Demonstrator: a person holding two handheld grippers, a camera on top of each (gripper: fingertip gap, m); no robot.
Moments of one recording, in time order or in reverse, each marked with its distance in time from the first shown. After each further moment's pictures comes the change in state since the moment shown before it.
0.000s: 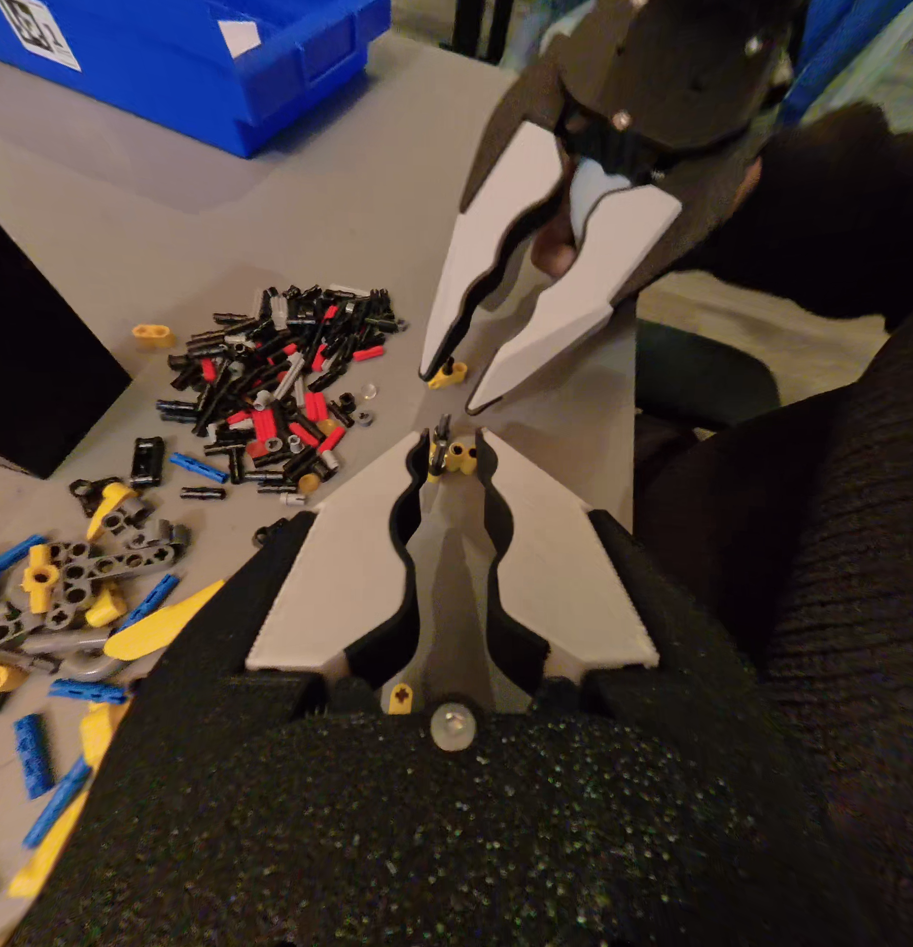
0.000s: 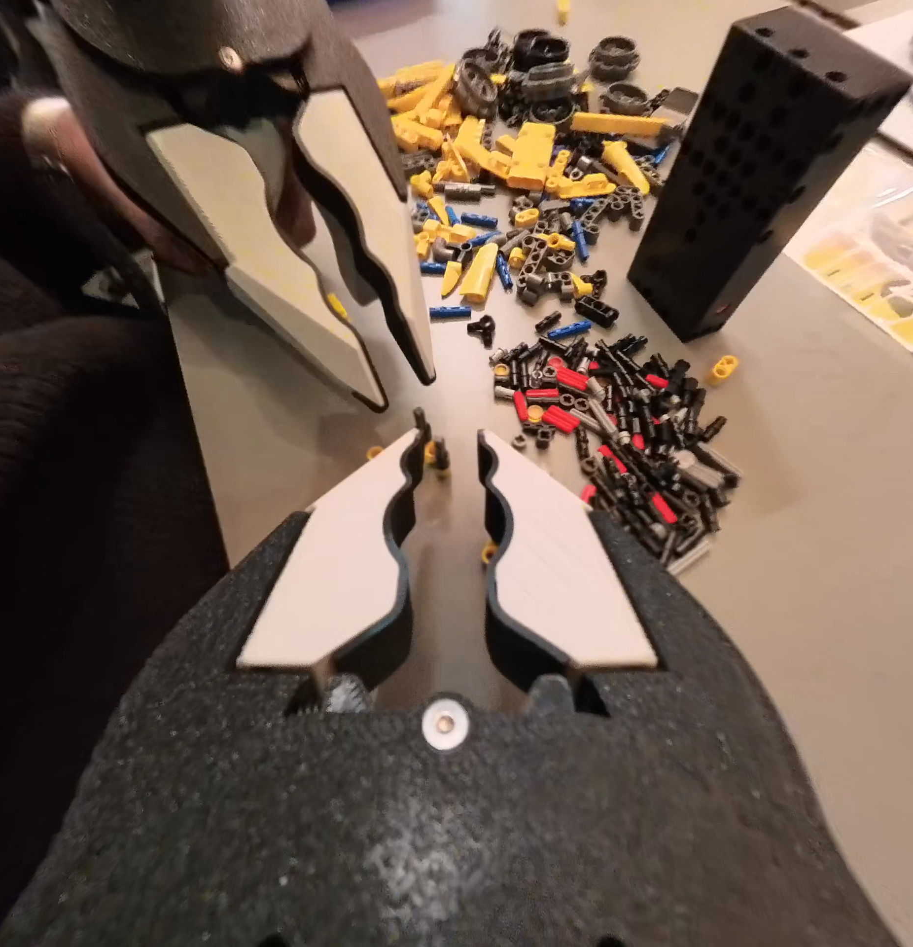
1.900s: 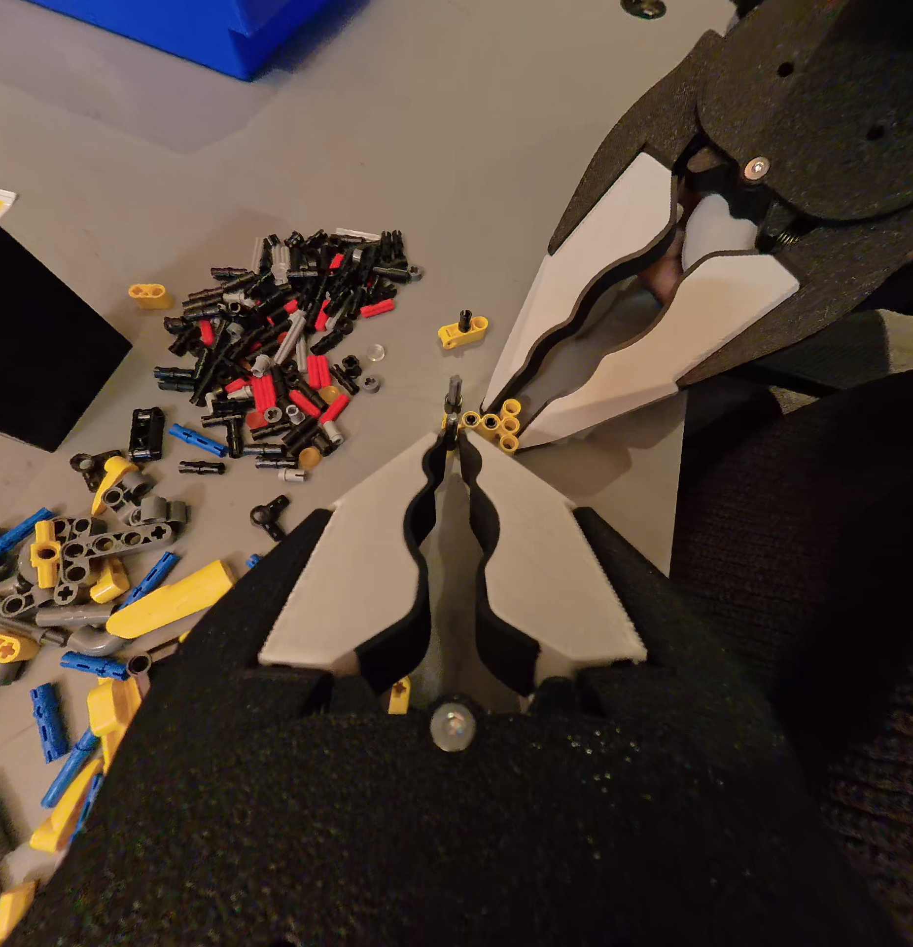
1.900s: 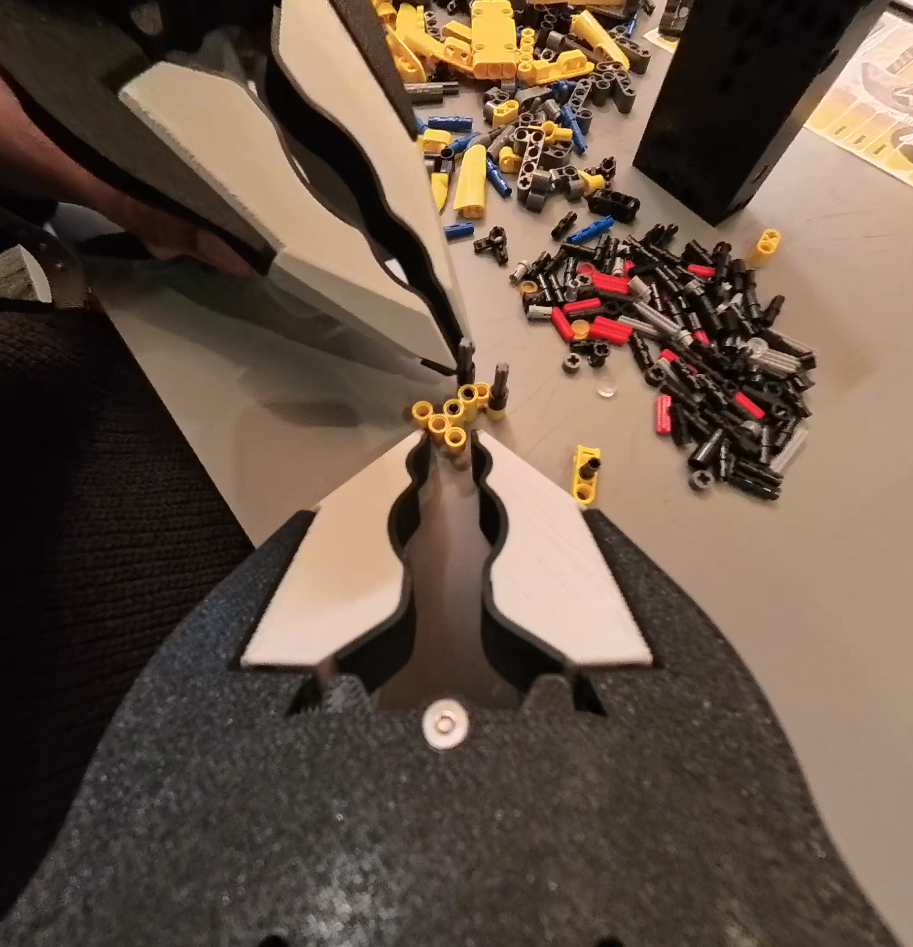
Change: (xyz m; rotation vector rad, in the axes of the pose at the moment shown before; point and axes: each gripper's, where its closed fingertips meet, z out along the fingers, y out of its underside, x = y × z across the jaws) left arm -0.005 0.020 0.012 -0.119 -0.107 0.056; right arm -0.022 0.033 0.014 -0.082 0.193 0.095
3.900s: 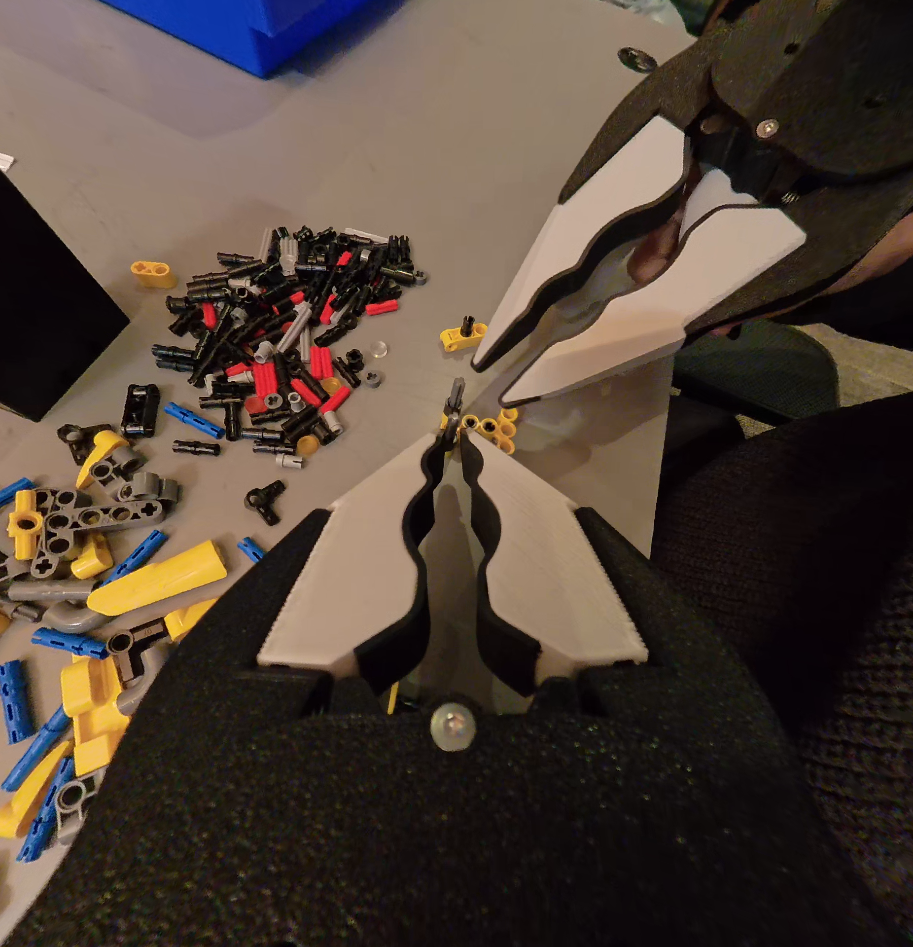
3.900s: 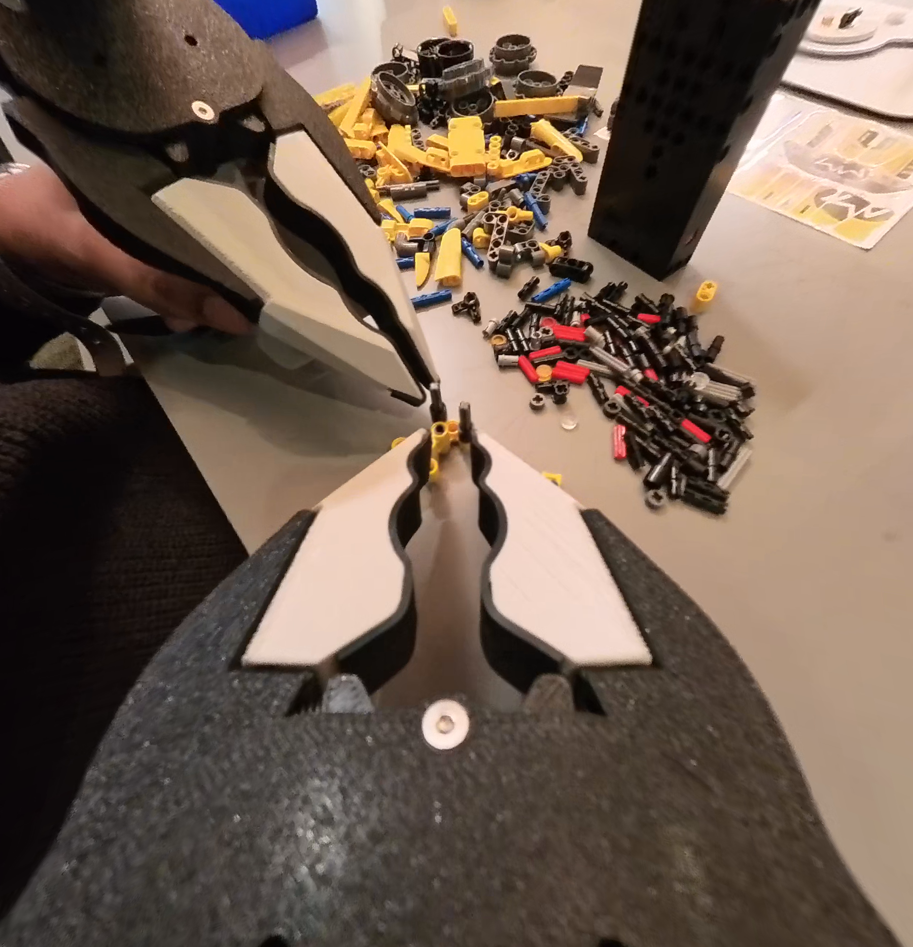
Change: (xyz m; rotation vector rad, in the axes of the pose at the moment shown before) left arm 0.000 -0.002 -0.006 0.034 0.027 -0.089; right arm 0.011 -0.021 -0.014 0.114 -0.012 0.049
